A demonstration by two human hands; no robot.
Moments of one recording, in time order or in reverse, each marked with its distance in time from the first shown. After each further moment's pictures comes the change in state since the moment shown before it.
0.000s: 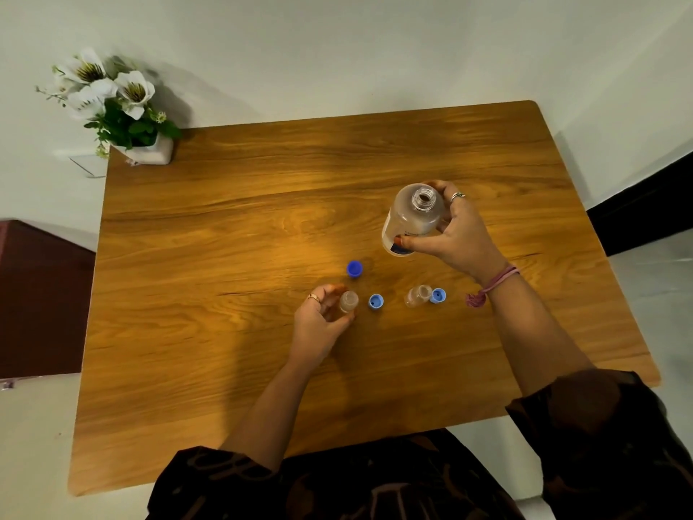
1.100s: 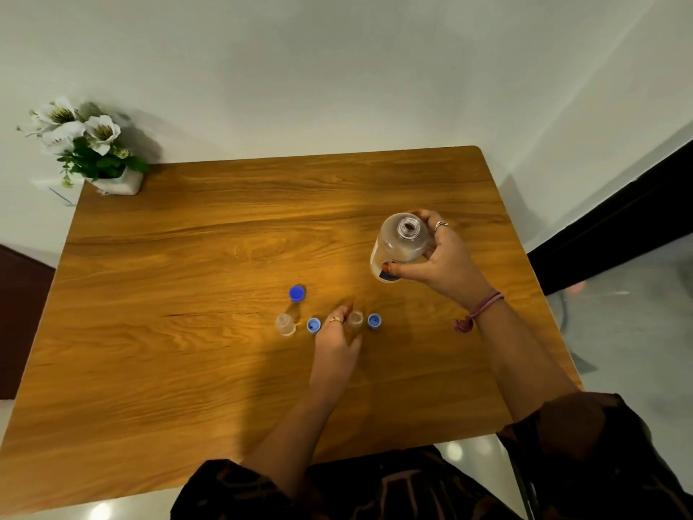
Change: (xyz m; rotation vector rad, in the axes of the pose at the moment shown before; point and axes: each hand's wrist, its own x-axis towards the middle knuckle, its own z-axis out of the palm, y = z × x) left_hand -0.020 0.047 0.128 0.294 0.095 0.051; right_hand -0.023 0.014 -0.089 -0.029 -0.034 -0.020
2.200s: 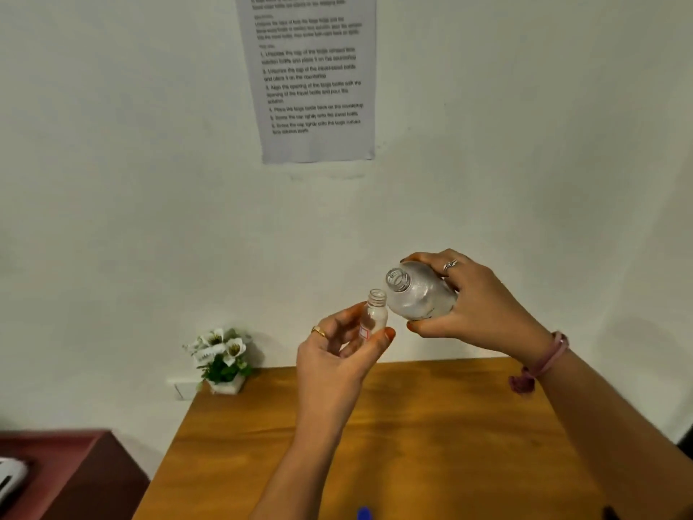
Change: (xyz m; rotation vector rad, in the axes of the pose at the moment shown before) left_hand -0.038 0.236 -0.217 -0.680 0.347 0.537; right_hand 0.025 -0.261 -0.054 -0.412 0.119 -0.647
